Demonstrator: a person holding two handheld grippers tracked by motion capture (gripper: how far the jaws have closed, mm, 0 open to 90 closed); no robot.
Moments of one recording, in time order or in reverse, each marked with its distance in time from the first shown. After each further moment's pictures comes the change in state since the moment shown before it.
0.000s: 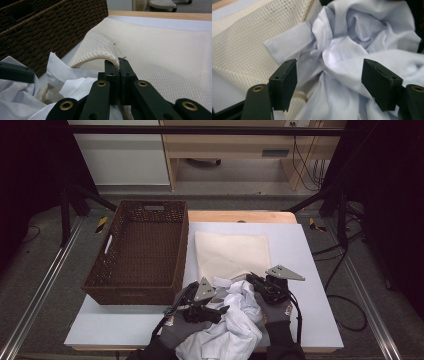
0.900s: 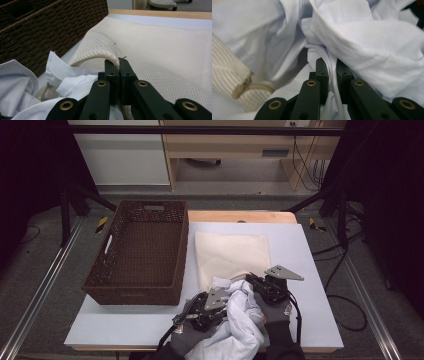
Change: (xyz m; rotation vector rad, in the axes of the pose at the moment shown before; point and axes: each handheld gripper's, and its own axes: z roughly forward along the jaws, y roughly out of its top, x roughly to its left) left arm -0.019 -0.004 0.025 0.057 -0.028 -0.010; right arm 0.001 -0.001 0.002 0.006 0.001 0.001
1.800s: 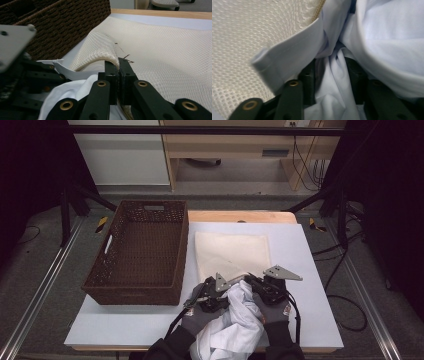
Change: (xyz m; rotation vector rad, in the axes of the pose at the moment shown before) left arm 0.034 0.009 0.042 0.036 0.100 -0.032; right arm 0.003 0.000 0.001 0.004 0.012 -0.006
